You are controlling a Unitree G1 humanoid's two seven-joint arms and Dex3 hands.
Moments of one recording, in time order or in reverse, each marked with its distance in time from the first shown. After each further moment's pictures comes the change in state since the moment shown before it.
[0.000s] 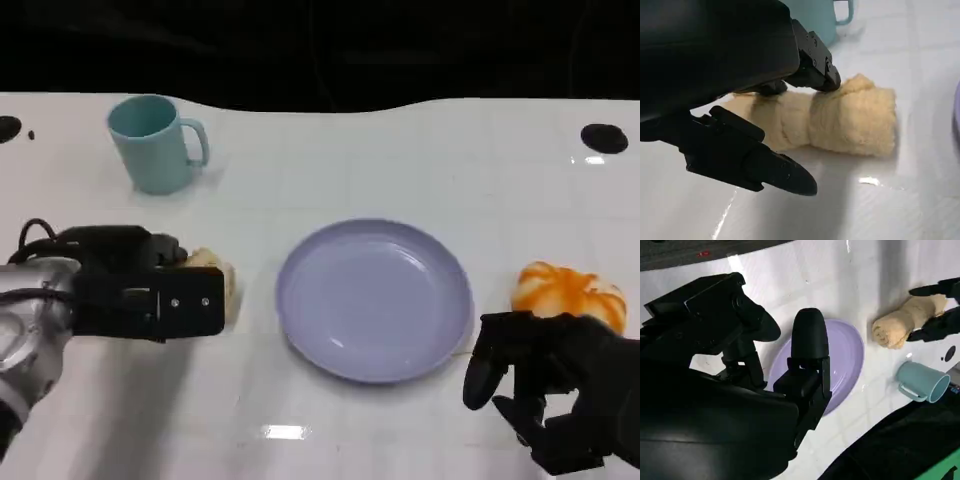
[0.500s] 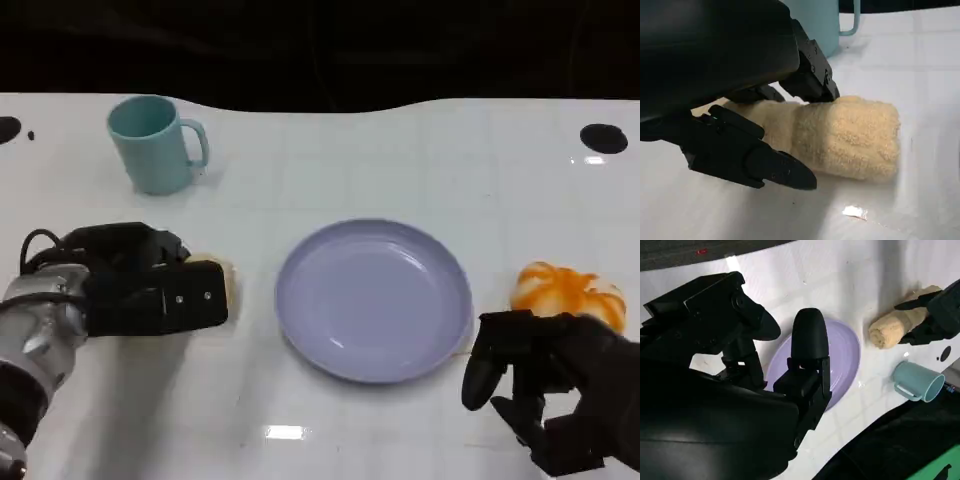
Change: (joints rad) left arm -0.092 -0.105 0.005 0.364 -0.018 -0.171 0.285; right arm 0.004 0.000 0.000 -0.016 -0.003 0.000 0.000
